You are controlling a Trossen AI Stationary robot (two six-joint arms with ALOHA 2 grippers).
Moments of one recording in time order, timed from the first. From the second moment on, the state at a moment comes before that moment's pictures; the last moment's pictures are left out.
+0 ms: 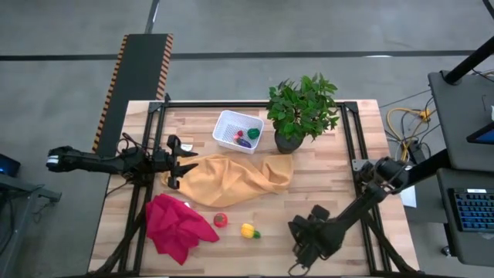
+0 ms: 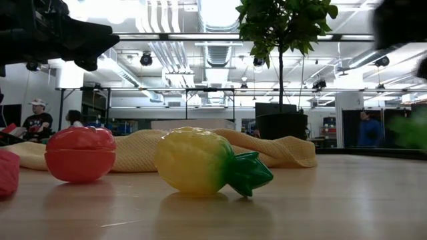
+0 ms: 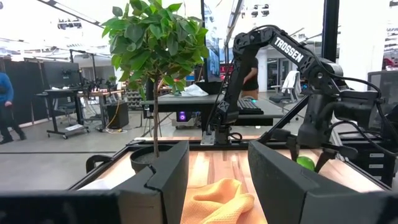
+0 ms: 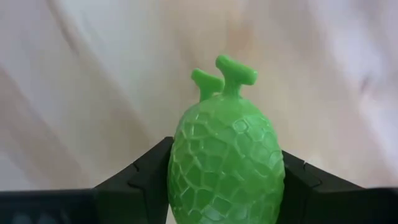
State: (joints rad) left arm -0.06 0.36 0.01 0.51 -0.13 0.06; right arm 0.77 1.94 1.29 -0.96 0.27 1.31
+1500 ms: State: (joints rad) left arm -0.06 0.42 0.01 0.51 -0.13 0.06; right arm -0.12 1.96 1.37 -0.03 0.66 0.34
